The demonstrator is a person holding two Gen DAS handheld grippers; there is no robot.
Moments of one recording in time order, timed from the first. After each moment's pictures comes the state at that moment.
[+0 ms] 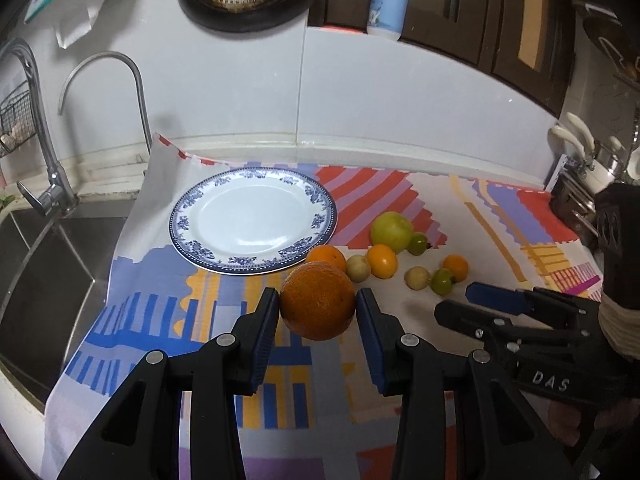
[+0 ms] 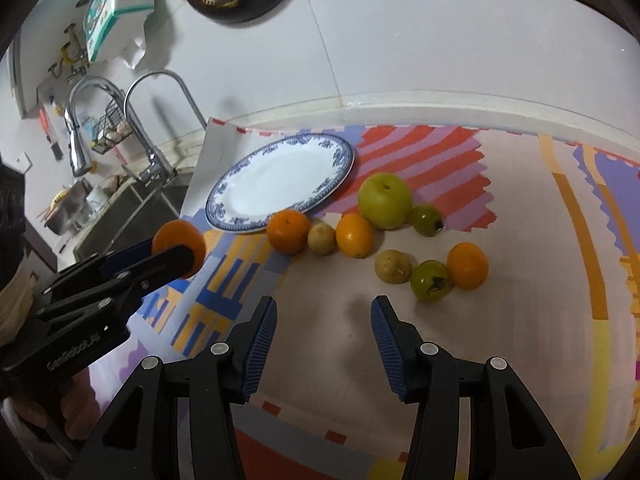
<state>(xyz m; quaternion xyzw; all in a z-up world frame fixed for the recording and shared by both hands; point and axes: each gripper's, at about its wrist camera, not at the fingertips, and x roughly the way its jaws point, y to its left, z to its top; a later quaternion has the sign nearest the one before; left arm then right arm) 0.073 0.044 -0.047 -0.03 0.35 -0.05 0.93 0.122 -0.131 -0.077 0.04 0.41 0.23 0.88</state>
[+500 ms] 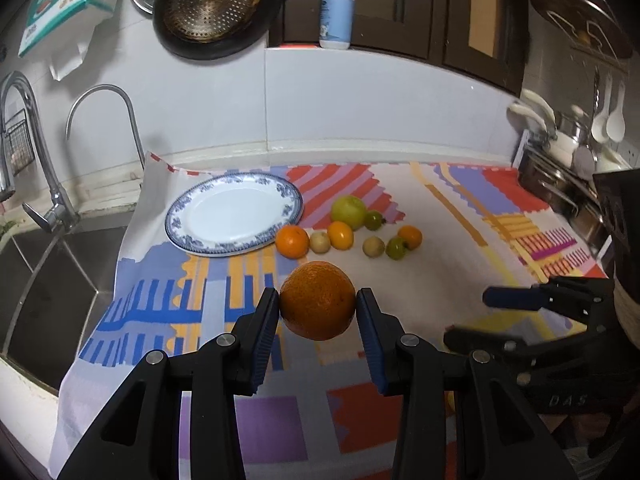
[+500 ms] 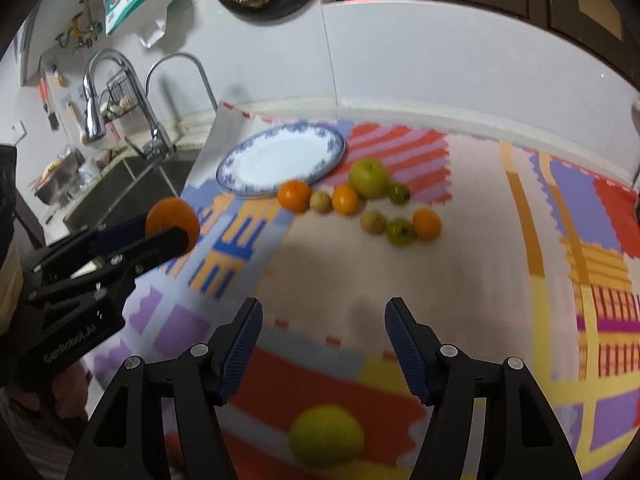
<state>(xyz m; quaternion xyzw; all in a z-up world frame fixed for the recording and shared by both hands) 0.011 0.020 -0.036 0.01 0.34 -0.09 0.94 0.044 -0.143 -0.054 -0.01 0.44 0.21 0.88</state>
